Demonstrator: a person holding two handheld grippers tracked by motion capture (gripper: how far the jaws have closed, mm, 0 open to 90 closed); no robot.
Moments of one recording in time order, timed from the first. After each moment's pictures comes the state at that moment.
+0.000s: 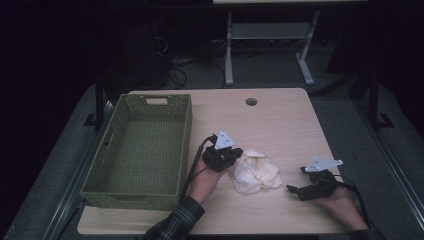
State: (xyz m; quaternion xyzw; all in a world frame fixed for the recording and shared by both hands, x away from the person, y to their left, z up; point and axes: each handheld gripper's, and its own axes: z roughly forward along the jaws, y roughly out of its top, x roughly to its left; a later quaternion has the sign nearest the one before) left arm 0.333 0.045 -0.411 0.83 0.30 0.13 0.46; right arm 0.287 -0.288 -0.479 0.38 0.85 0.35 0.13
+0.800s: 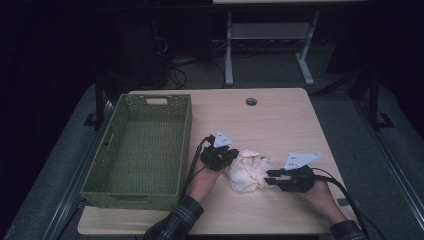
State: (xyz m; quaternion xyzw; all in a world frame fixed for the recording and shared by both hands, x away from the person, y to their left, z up) left arm 0.340 0.047 -0.422 0.83 0.32 0.13 0.43; right arm 0.297 -0.228 -0.454 0.24 0.87 0.42 0.08
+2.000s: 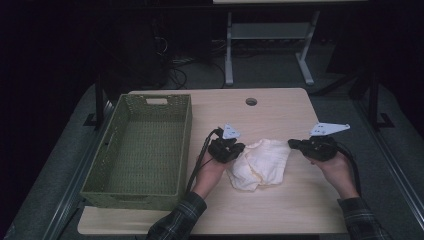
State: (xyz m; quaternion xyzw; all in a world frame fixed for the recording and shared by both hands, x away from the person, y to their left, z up) left arm 0.365 0.025 -0.418 0.84 0.31 0.13 0.42; right arm 0.360 -0.295 -0.419 0.33 0.82 0.43 0.16
